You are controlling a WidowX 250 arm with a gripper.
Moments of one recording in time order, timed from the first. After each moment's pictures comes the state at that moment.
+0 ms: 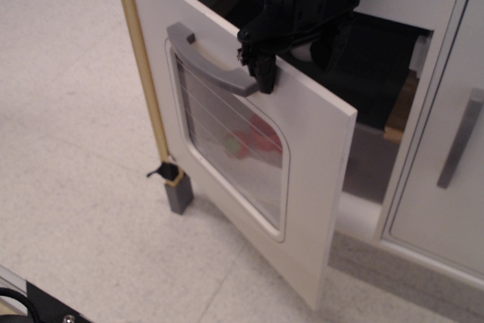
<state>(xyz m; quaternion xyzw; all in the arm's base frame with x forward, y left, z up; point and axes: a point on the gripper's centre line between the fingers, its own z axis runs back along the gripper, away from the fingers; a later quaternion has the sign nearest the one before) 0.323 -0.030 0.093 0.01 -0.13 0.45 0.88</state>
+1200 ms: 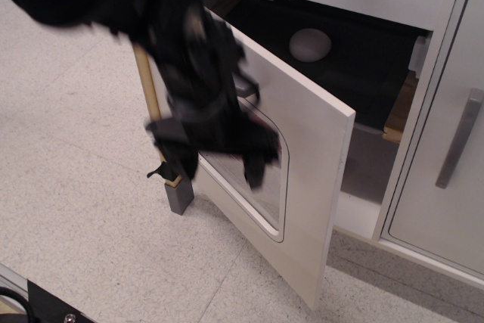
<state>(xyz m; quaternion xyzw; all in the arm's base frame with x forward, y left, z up) 0.237 -0.010 0.029 -0.02 -0.15 0.15 0.98</state>
